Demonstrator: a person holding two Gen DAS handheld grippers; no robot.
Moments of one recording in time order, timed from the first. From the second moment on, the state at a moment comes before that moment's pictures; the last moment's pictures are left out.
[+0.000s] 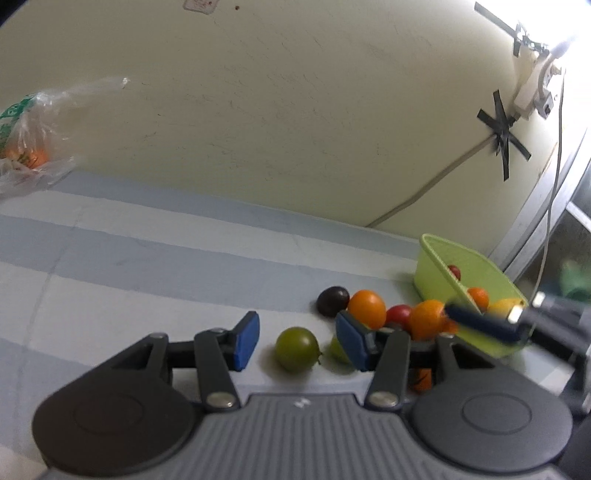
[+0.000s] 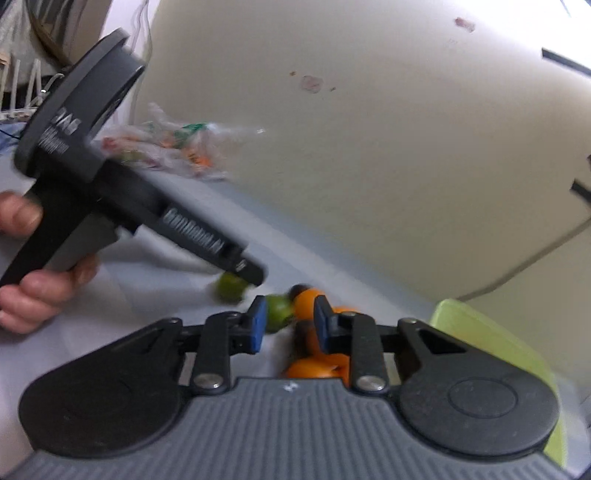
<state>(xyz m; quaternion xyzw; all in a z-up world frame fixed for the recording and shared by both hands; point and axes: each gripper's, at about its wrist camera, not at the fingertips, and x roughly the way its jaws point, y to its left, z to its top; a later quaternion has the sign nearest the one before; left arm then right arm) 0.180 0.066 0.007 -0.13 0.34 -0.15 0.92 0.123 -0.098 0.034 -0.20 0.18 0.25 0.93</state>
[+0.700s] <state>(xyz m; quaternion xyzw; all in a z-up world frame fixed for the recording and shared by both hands) 0.094 0.035 0.019 -0.12 0.33 -0.21 0.91 0.062 -0.153 0.039 -0.11 0.20 0.24 0.94</state>
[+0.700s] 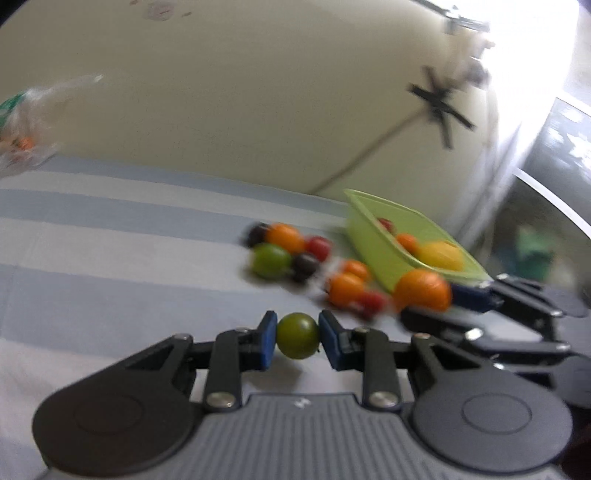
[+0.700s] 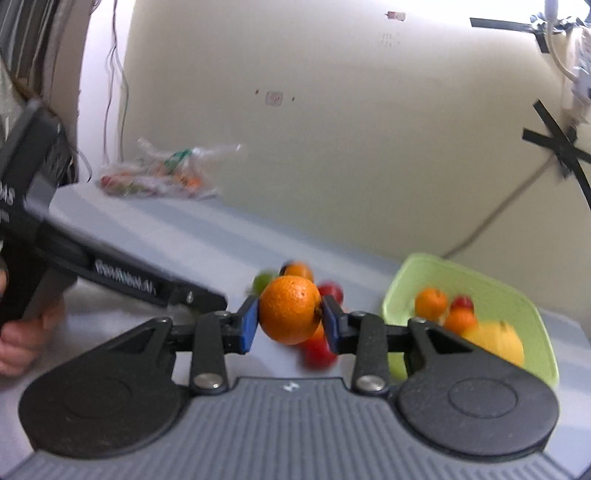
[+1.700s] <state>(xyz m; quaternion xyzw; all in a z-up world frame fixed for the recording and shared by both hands) 0.122 -0.064 0.063 -0.06 0.31 -0.27 0.91 0.052 -0.228 0.038 -0.04 0.15 0.14 0.98</state>
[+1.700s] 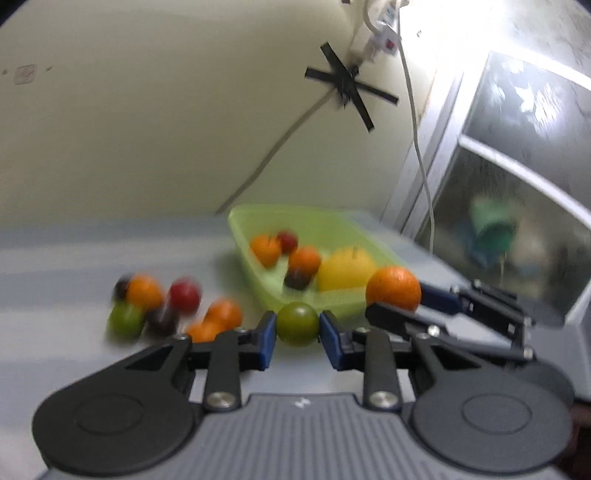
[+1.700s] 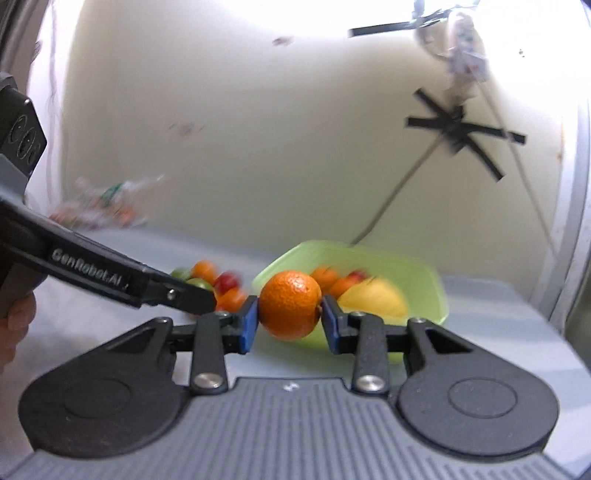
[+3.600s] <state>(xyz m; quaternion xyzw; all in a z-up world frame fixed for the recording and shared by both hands) 0.158 -0.017 0.007 -0.17 0.37 -0.18 0.90 0.117 -0.176 0.008 -0.06 0.28 0.26 0.92</state>
